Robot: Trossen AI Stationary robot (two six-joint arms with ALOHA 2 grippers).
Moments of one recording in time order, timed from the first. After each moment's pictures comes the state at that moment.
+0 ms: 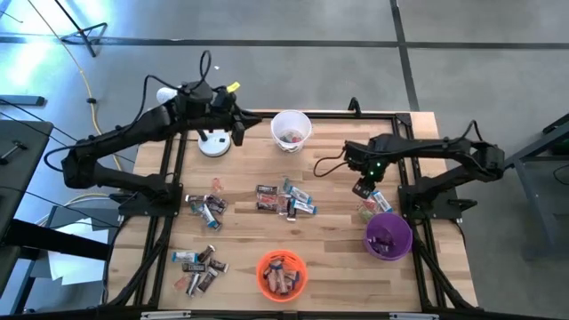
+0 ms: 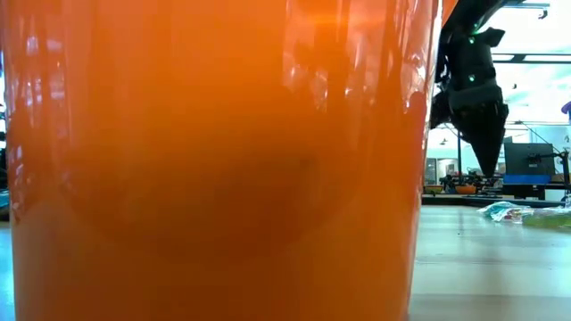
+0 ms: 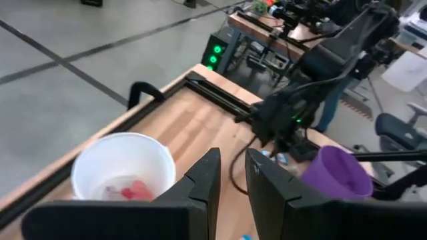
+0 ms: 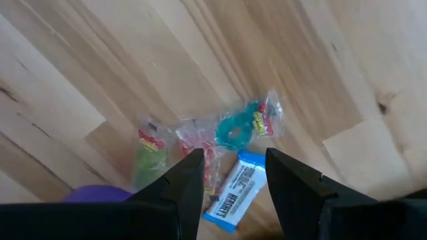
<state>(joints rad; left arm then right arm) 0.43 1.16 1.19 -0.37 0.12 -0.32 -0.34 1.35 0.82 -1.08 -0.13 0.29</state>
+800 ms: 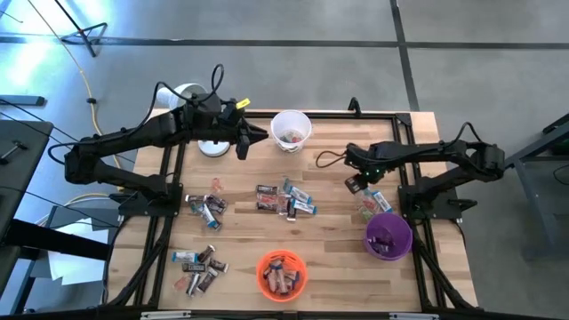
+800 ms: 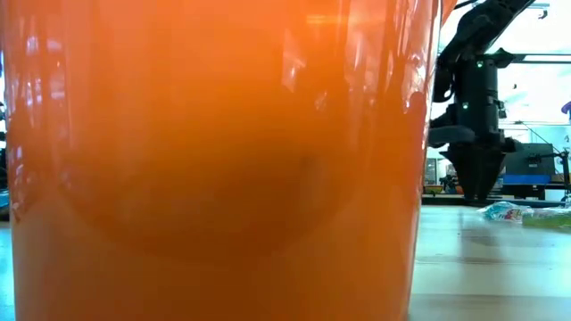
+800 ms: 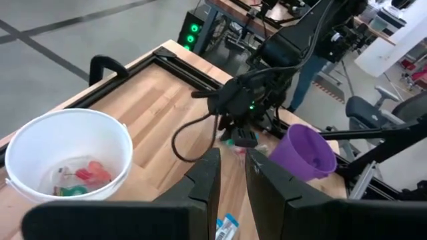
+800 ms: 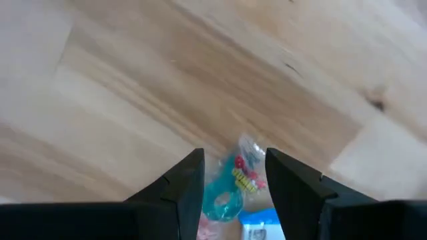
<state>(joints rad) 0.31 1.19 1.19 -0.38 0.12 -0.38 -0.33 1.35 0.68 -0.84 0.01 0.72</state>
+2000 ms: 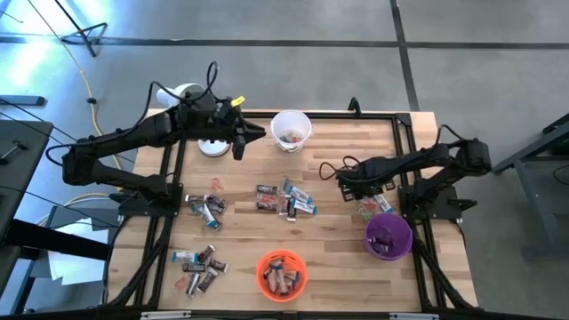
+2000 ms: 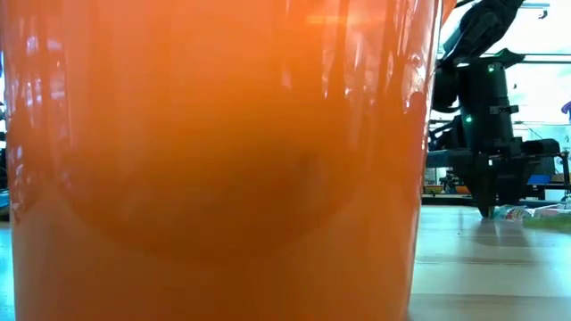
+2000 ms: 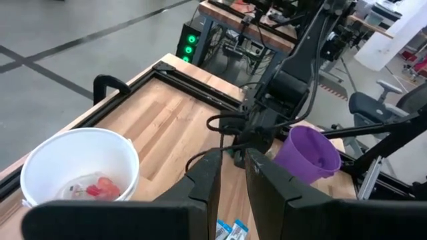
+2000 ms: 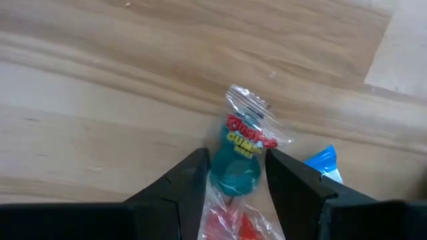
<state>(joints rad) 0.31 1.16 1.19 -0.37 0.12 -0.30 -0.11 1.51 0.68 -0.83 0.07 1.22</state>
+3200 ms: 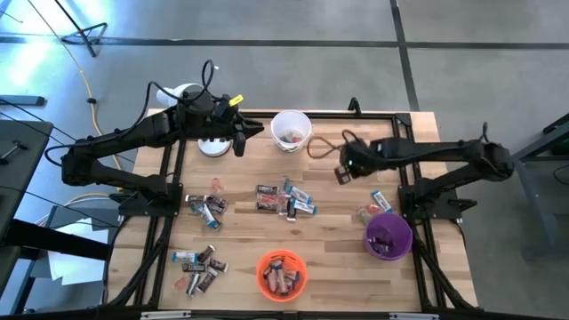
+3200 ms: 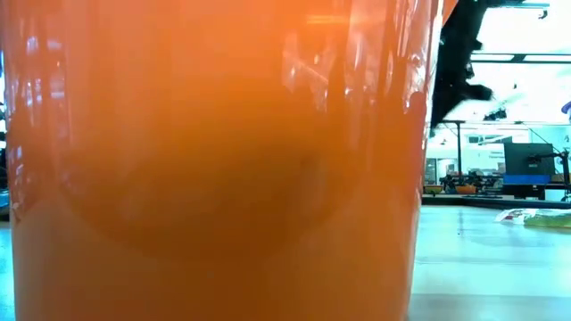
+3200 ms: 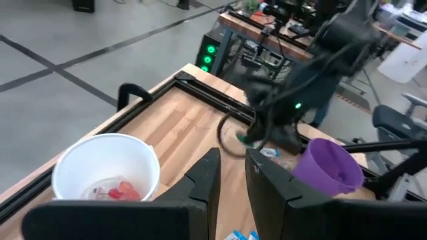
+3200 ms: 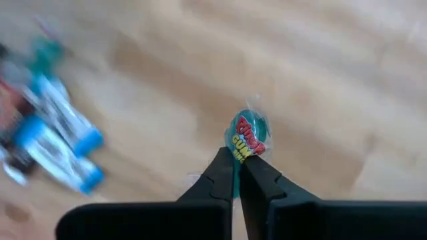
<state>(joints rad) 0.31 1.15 1.19 -0.37 0.02 -0.31 -0.17 1.27 0.98 -0.95 0.24 0.90</state>
